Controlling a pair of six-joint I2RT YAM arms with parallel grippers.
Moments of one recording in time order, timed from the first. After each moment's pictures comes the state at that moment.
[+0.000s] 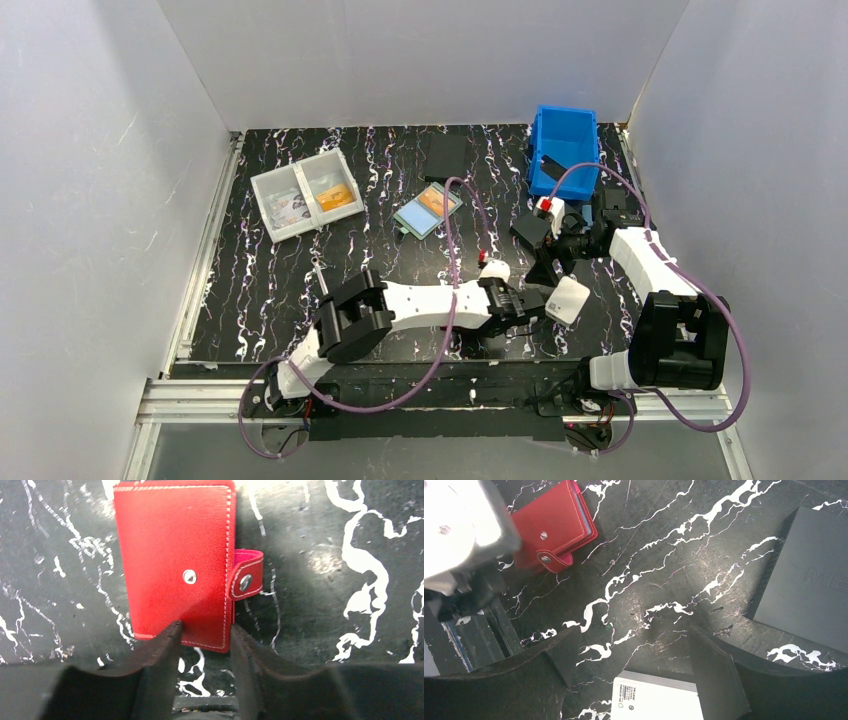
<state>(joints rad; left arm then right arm) -1.32 2.19 1.72 -1.06 -0.56 -1.06 -0.03 1.38 0.91 -0.79 -0.85 -0.84</state>
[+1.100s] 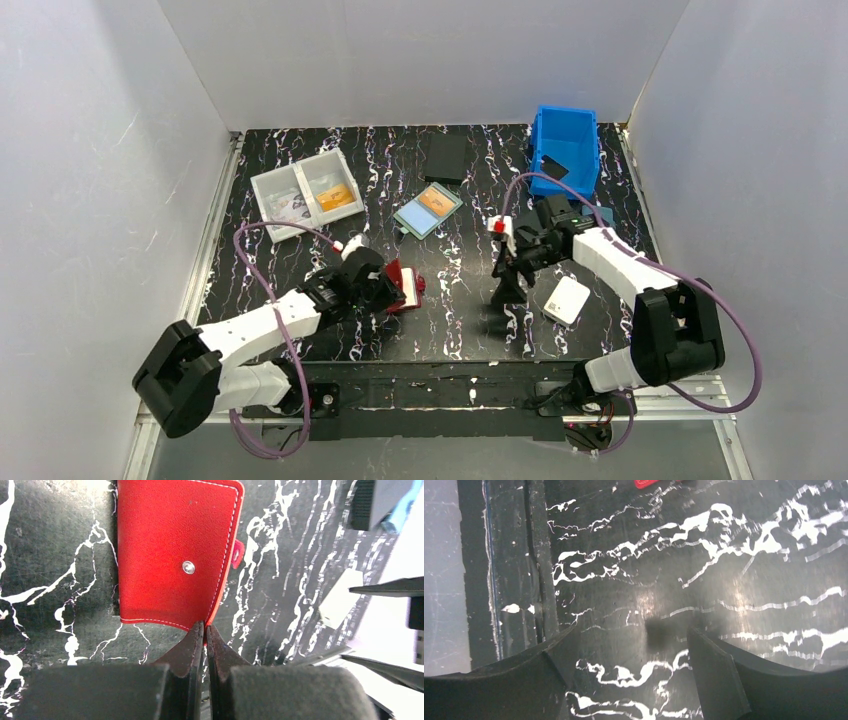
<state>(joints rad) -0.79 1.19 0.59 -0.25 -0.12 -1.13 0.28 1.42 0.91 -0.80 -0.95 -0.88</state>
